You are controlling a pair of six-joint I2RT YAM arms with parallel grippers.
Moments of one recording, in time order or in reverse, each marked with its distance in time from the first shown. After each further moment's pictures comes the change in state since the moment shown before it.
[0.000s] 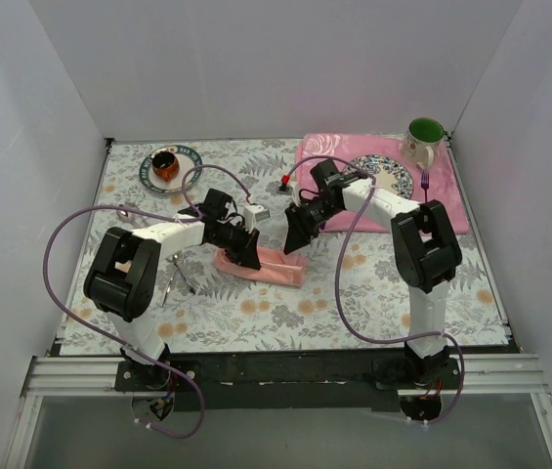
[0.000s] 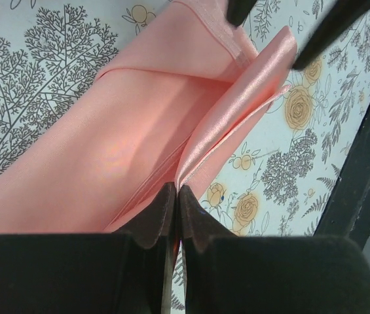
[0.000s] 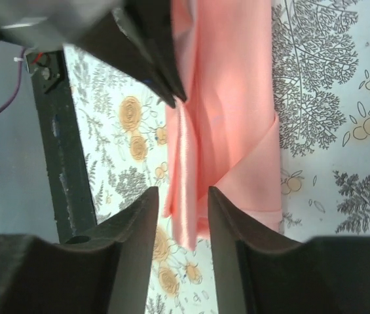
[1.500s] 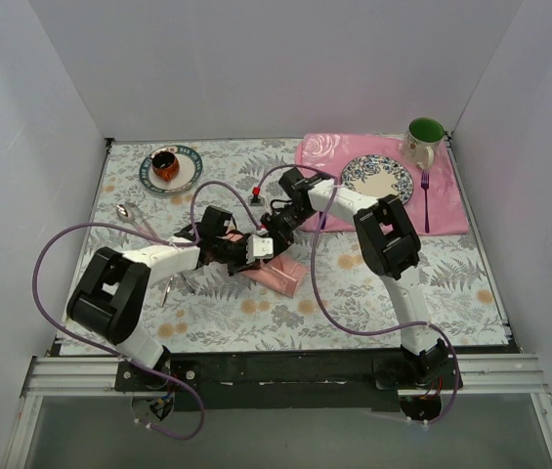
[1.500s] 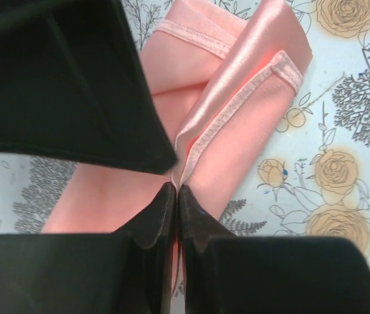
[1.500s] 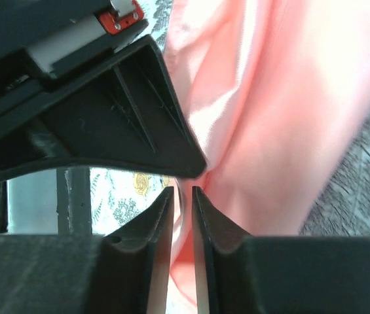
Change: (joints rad) left arm -0.070 -0.158 -0.223 0.249 -0.044 0.677; right arm 0.103 0.271 0.277 -0.155 -0.138 -0.148
